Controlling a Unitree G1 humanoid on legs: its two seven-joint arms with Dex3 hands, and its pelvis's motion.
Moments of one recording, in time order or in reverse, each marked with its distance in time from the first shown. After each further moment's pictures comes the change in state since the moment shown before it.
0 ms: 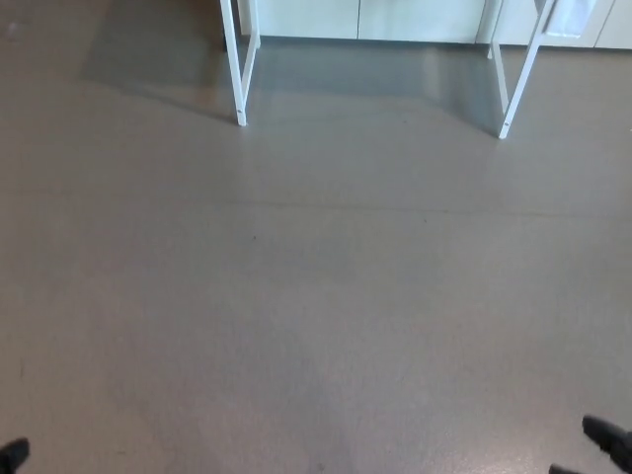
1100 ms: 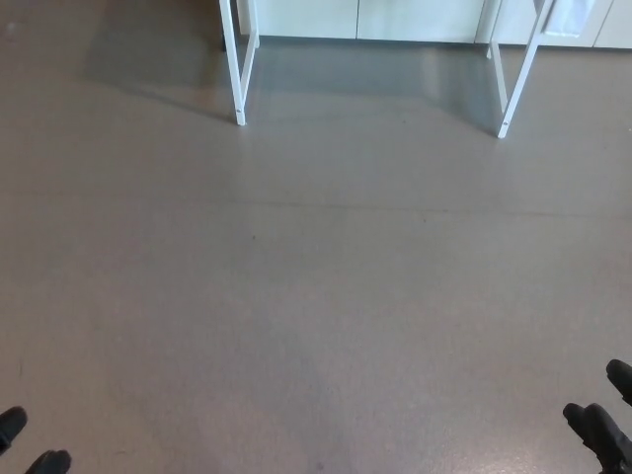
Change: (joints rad) left_arm 0.044 -0.023 0.091 -0.147 -0.235 0.140 -0.173; right_arm 0.014 0.041 -0.108 -0.138 0.250 0.053 0.139
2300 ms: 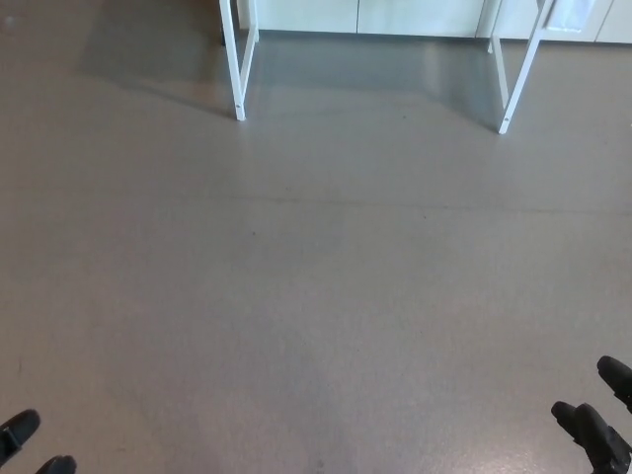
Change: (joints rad) left_arm 0.012 0.019 -0.039 0.001 0.003 0.000 -0.007; right_arm -0.008 -0.008 0.026 0.006 0.003 0.000 0.000
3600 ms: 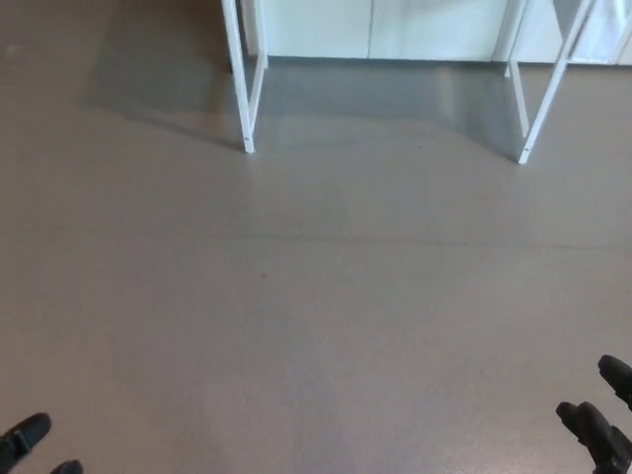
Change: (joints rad) left_arm 0.044 -0.009 -0.041 -0.028 0.027 -0.027 0.000; right_arm 0.034 -0.034 0.034 -0.005 -0.033 -0.024 -0.026
